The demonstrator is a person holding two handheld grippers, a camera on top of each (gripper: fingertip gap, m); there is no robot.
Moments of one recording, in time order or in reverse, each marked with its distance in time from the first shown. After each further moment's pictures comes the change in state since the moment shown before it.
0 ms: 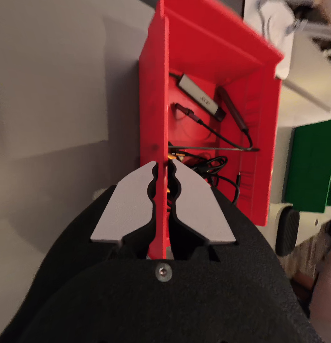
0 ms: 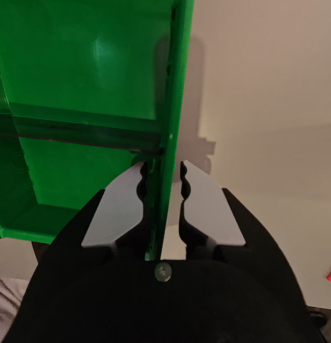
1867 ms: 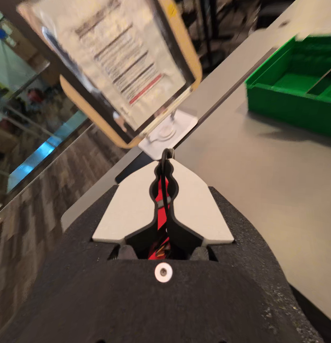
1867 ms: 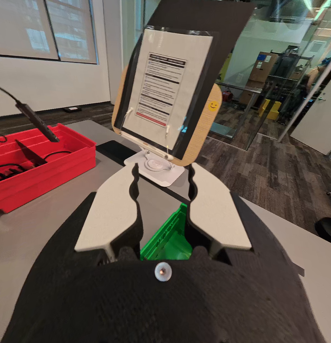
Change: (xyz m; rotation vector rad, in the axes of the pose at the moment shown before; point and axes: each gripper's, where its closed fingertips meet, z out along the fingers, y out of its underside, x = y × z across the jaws) left arm 0.267 -0.003 -0.068 0.549 -0.098 1.167; right arm -0.217 -0.114 -0.221 1.264 -0.238 -0.569
